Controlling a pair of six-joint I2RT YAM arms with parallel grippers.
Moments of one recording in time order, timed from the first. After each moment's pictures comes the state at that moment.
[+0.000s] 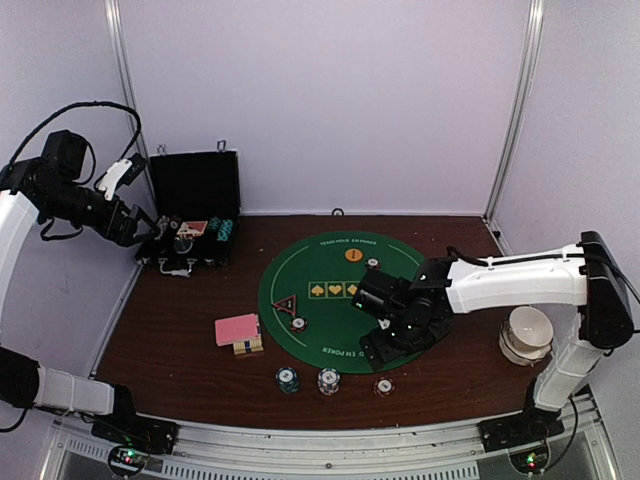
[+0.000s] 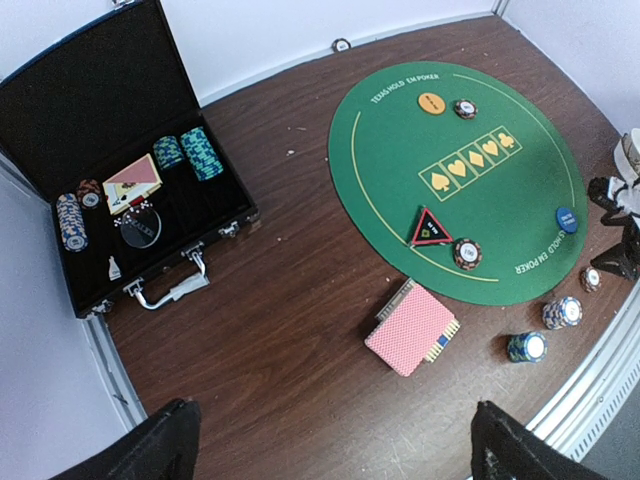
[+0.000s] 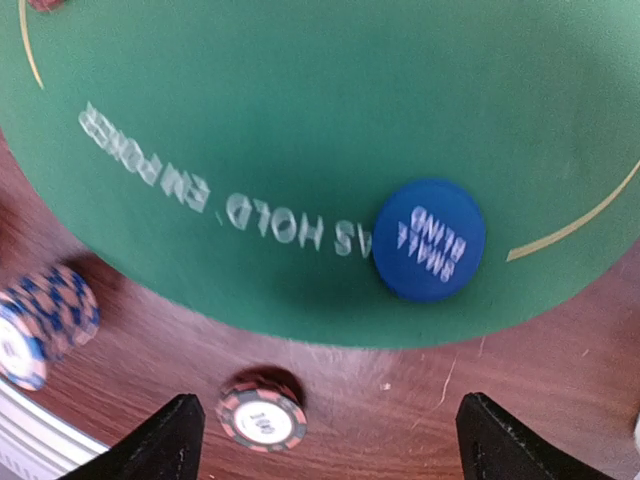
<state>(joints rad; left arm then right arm) 0.01 1.20 1.57 -1.26 0.44 0.41 1.05 1.67 1.19 -0.88 0.17 0.66</state>
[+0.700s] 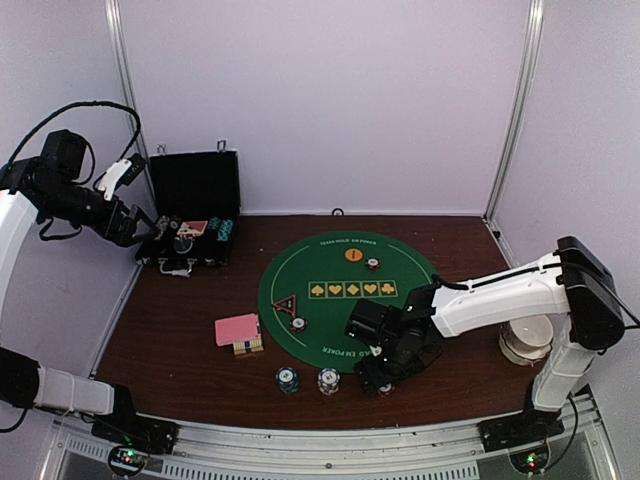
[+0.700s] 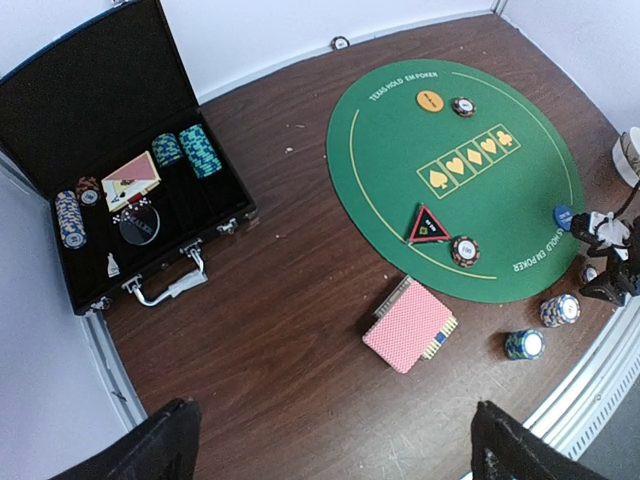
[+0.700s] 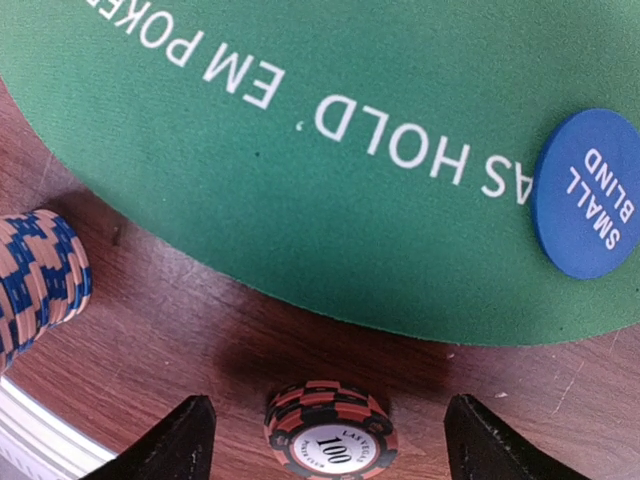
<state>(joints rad) 0.01 1.20 1.58 -1.28 0.44 0.41 1.13 1.73 1.06 -0.74 0.05 0.71</state>
